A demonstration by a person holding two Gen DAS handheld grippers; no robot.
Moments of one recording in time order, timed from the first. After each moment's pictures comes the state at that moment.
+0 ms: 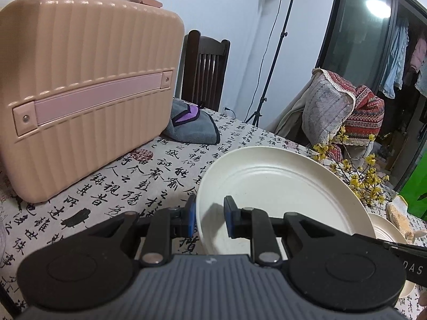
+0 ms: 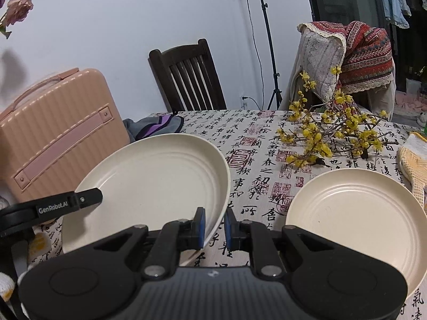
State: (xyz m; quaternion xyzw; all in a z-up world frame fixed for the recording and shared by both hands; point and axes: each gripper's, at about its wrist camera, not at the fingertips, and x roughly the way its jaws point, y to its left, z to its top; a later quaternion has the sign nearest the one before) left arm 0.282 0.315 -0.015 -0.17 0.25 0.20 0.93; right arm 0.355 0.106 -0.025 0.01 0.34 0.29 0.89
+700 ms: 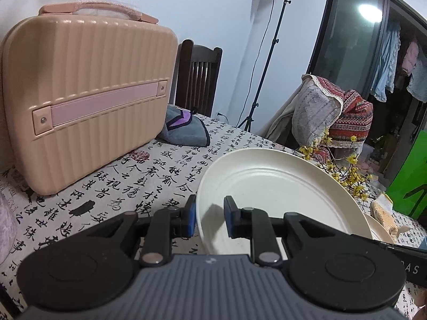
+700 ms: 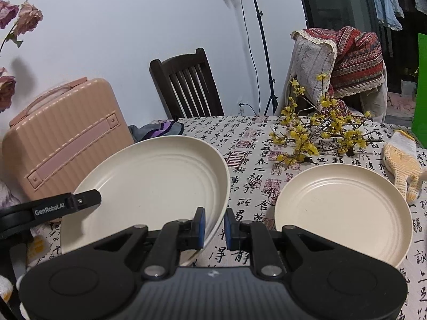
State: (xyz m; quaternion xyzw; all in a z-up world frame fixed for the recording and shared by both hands) left arm 0.250 0.295 0.000 -0.17 0.24 0.18 0.94; right arm 0.321 0.081 -0.011 0.02 0.33 0.29 0.90
